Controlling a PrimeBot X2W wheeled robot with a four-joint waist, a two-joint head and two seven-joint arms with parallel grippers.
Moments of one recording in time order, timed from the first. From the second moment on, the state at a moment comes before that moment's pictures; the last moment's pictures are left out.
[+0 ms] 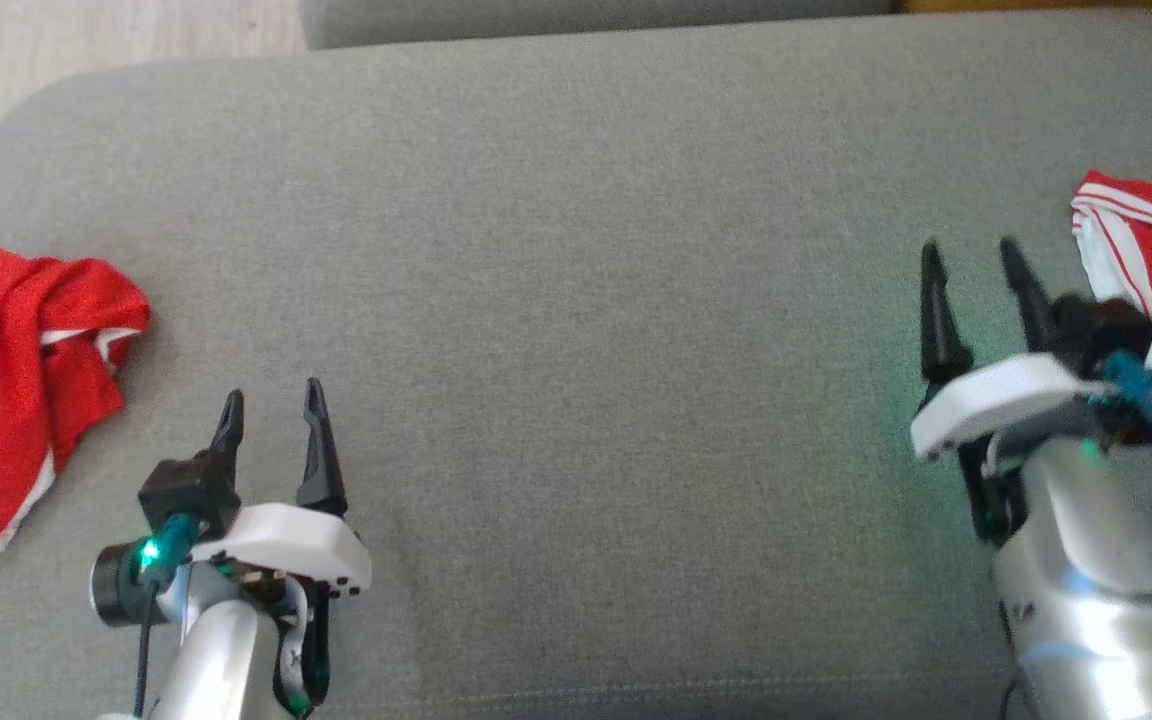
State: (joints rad) left arm -0.16 0.04 -0.14 0.38 -0.20 0.13 -0.26; right arm -0.50 -0.08 -0.03 0.74 0.07 0.13 -0.25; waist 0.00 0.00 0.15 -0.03
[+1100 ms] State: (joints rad) left arm -0.07 0.04 -0.10 0.38 -0.20 0.14 -0.26; right arm -0.33 -0.06 -0.01 0.69 0.10 0.13 -0.25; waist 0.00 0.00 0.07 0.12
